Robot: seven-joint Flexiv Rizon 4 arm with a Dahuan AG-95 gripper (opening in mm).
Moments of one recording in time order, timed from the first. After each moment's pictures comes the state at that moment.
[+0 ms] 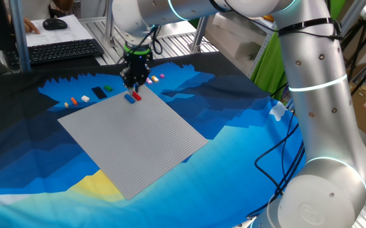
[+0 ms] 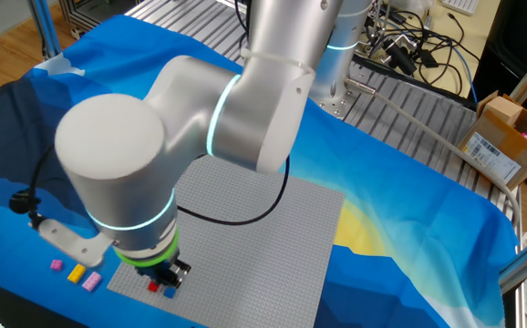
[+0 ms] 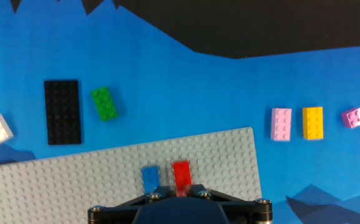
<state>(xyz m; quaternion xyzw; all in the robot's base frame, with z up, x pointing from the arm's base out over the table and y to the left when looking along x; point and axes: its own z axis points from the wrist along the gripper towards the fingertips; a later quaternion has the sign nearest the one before) 0.718 -0.003 0.026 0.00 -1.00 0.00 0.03</state>
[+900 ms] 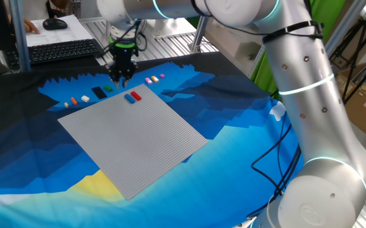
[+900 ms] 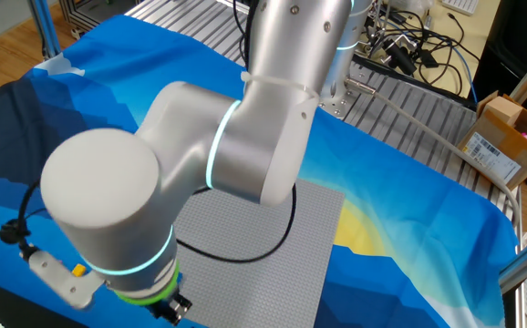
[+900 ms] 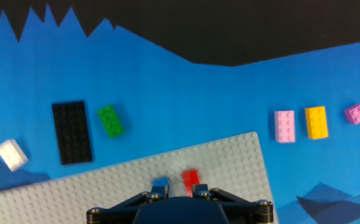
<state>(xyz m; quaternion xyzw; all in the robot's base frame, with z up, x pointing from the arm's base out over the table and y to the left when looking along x) 0.765 0.035 0.028 -0.05 -1.00 0.00 0.03</state>
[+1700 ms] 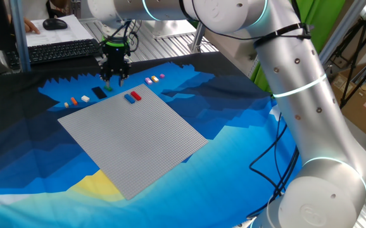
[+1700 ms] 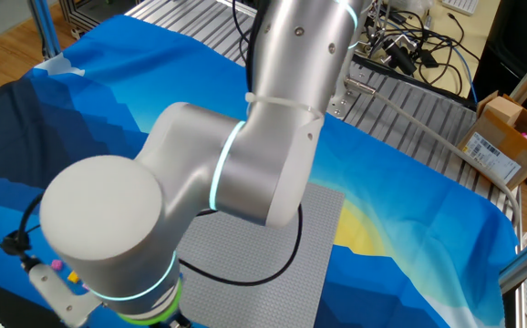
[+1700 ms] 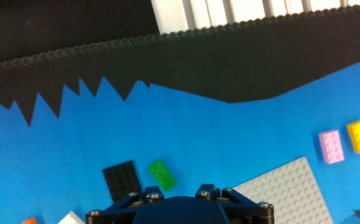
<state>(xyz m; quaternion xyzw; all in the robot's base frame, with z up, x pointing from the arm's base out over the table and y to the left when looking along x) 0.770 0.052 0.023 -0.09 -1.00 0.00 0.03</state>
